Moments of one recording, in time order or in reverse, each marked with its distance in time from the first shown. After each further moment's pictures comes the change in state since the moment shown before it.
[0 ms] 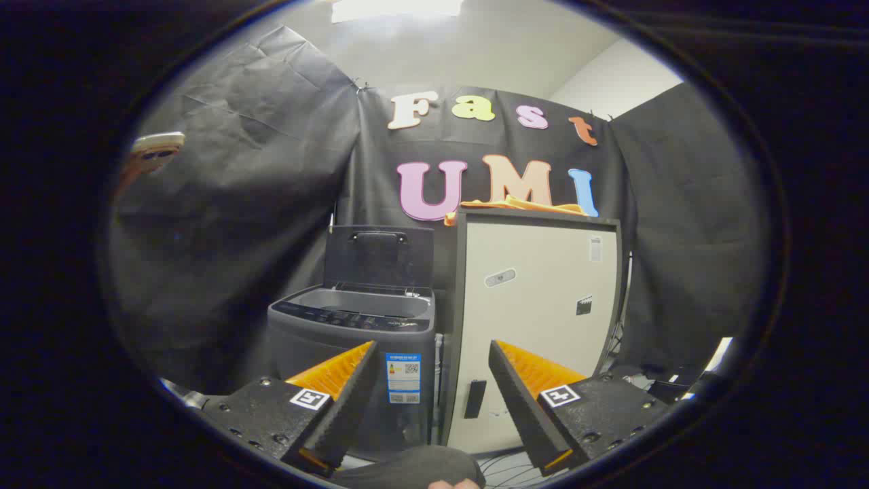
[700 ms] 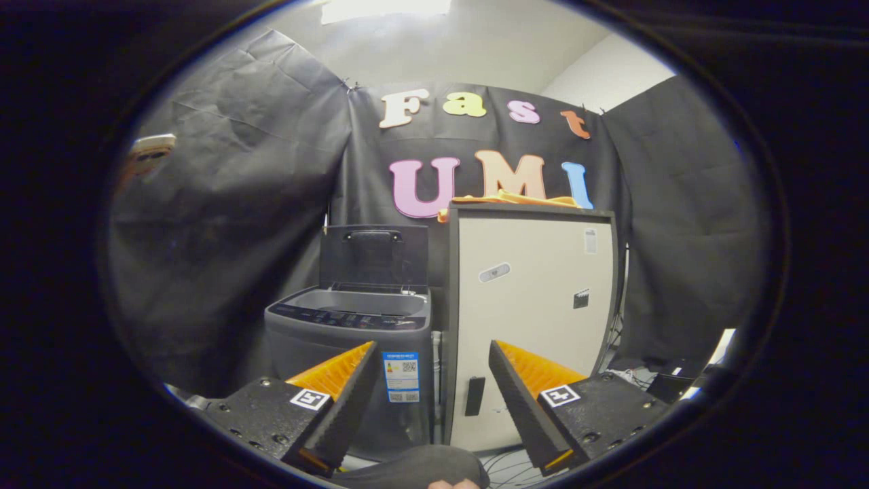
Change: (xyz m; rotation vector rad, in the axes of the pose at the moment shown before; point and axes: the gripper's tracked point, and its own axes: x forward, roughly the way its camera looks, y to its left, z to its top) arm 0.002 -0.005 -0.003 0.006 0.012 -0.013
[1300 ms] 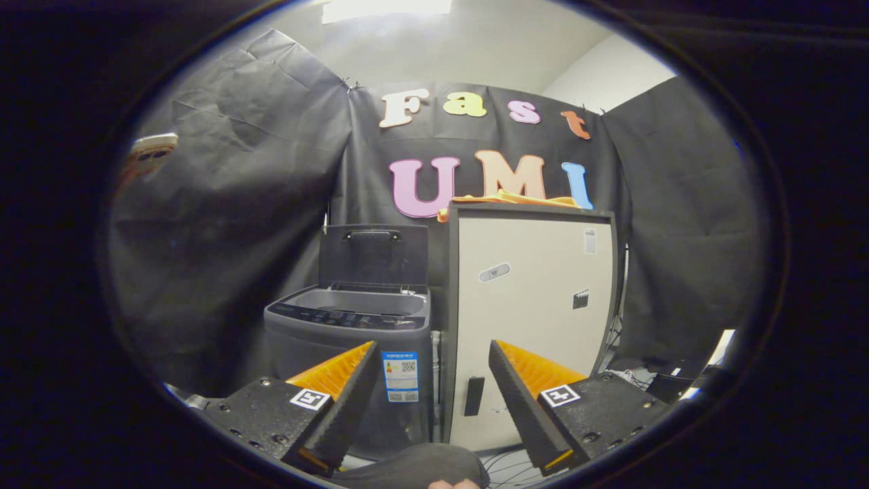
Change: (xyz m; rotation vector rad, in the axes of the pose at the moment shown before) arm -0.001 0.000 0.001 -0.003 -0.002 0.000
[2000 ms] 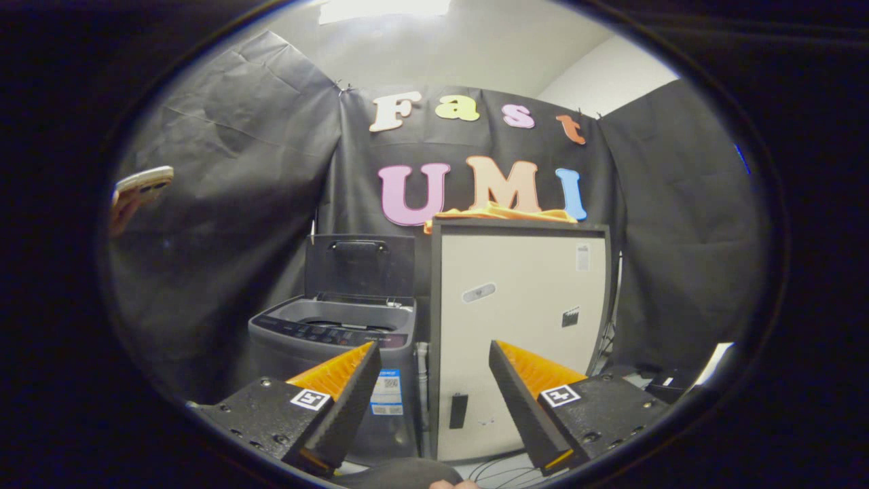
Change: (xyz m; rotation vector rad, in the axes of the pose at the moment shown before) arm 0.031 -0.032 0.041 -0.014 -0.016 -0.041
